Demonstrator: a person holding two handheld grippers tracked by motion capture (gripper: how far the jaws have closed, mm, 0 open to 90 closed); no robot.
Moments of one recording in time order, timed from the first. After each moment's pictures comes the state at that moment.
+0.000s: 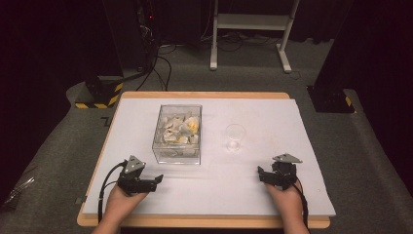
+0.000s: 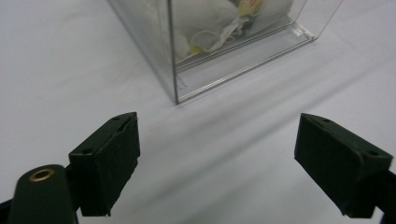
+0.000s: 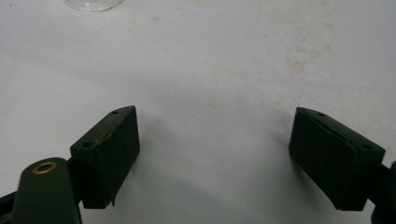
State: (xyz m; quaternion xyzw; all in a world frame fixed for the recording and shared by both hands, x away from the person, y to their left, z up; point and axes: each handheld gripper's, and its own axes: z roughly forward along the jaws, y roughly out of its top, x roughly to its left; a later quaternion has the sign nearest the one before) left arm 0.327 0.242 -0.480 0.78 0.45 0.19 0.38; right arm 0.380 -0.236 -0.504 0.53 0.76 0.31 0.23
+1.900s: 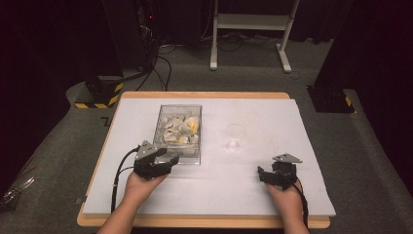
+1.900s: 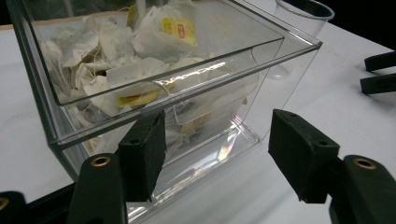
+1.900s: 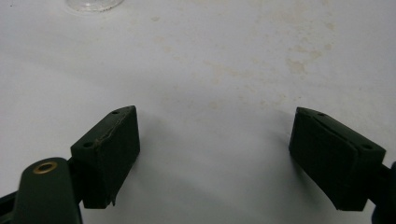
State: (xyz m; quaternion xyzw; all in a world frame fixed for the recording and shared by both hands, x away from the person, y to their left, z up) left arm 0.361 0.203 -0.454 0.75 0.43 0.19 0.47; right arm 0.380 -0.237 -0.504 0.53 0.76 0.31 0.23
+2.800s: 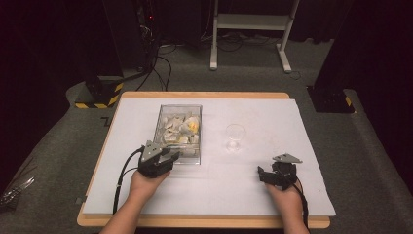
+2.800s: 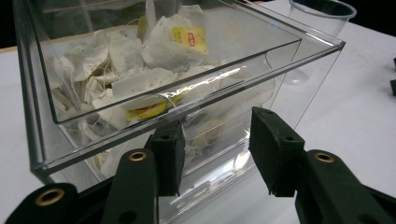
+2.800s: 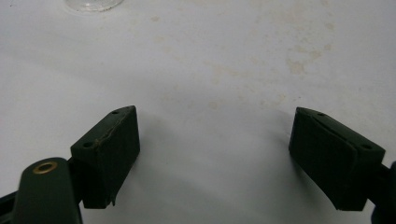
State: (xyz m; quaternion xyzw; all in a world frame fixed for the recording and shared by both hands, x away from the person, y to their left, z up) left arm 0.363 0.194 -0.461 0.74 0.42 0.23 0.47; right arm 0.380 -0.237 -0.504 0.53 0.76 0.31 0.23
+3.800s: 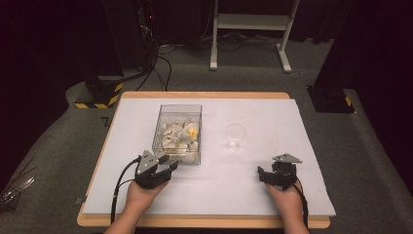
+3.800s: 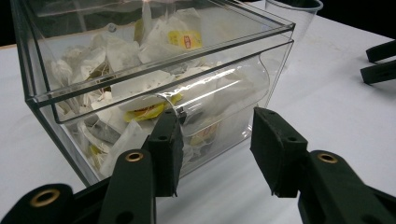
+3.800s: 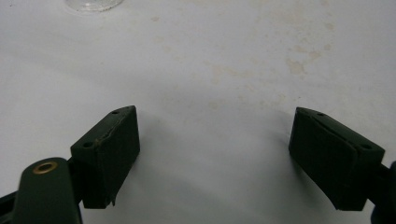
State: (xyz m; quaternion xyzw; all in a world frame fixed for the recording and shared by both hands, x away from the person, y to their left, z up) left arm 0.331 0.195 -0.463 0.74 0.41 0.23 0.48; right arm 0.380 -0.237 -0.504 0.53 0.76 0.31 0.23
